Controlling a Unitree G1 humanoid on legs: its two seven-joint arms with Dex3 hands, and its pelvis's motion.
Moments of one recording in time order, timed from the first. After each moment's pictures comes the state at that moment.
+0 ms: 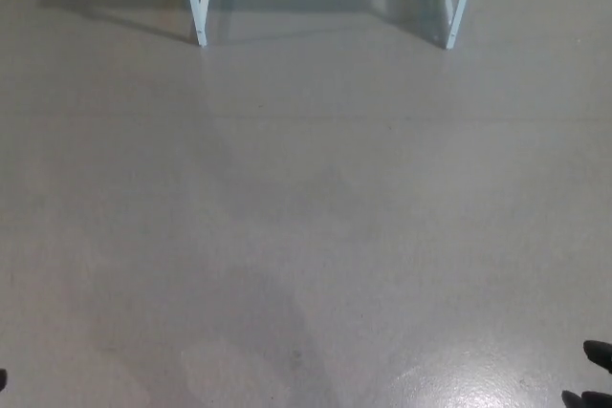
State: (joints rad) left_arm 0.09 0.41 0.36 0.81 -0.09 -0.05 -0.25; right_arm 0.12 -0.32 -0.14 0.63 -0.03 -0.14 0.07
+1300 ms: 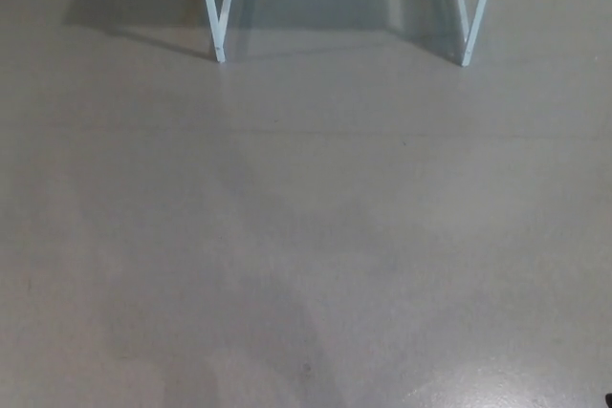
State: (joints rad) left_arm 0.17 0.39 0.30 0.85 -0.10 -0.12 -0.29; right_arm 0.23 -0.36 -0.14 0.66 -0.04 -0.23 0.07
